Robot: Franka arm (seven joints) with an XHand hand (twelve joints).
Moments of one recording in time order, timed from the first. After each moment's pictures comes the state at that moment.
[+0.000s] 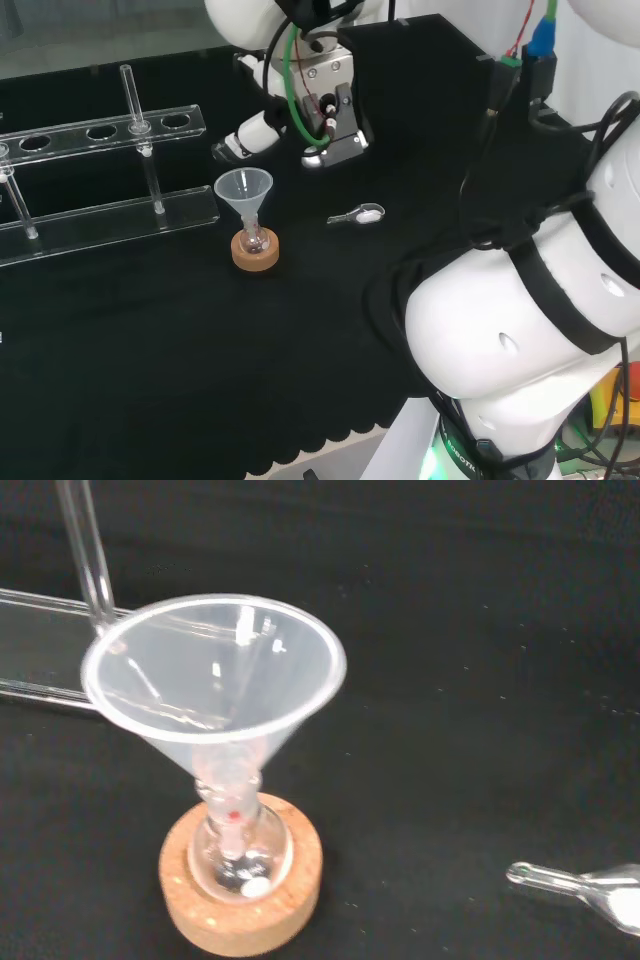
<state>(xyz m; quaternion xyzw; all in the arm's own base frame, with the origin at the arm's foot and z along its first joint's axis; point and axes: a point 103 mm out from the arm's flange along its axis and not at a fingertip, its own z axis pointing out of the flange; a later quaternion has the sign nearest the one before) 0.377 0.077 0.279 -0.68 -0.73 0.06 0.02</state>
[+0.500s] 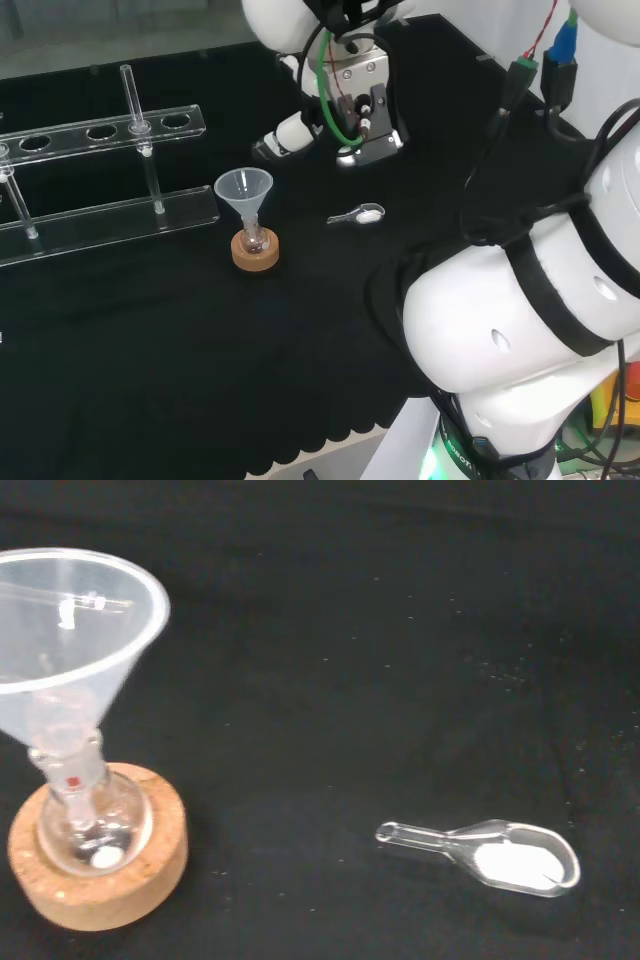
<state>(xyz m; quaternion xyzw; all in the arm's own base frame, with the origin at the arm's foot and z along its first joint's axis) 0.372 0.027 0.272 -0.71 -0.70 0.08 0.01</state>
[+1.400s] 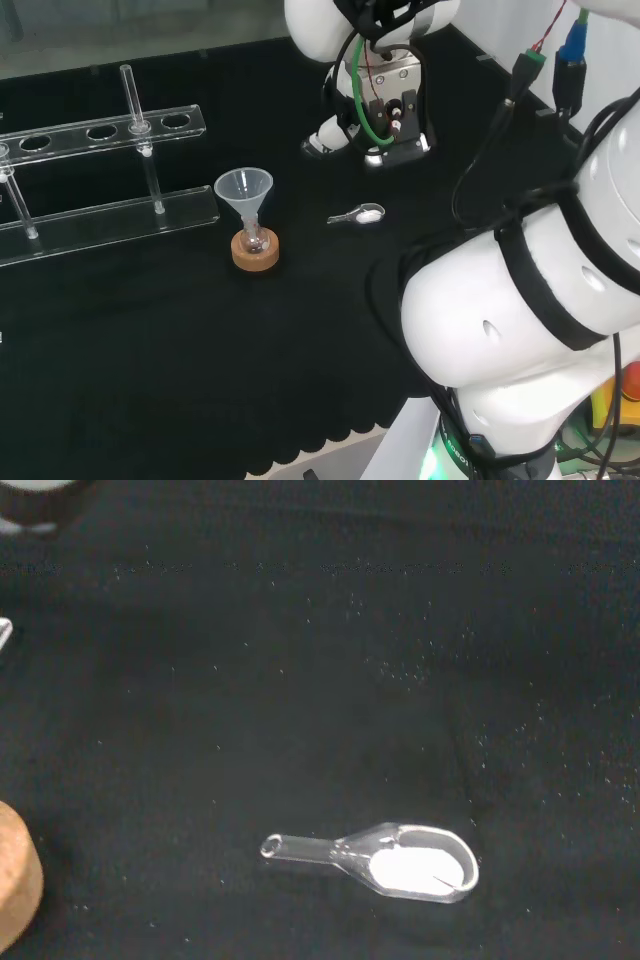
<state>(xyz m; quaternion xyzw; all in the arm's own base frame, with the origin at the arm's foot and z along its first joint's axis) 0.383 -0.021 0.253 -0.74 -0.67 0.07 -0.01</state>
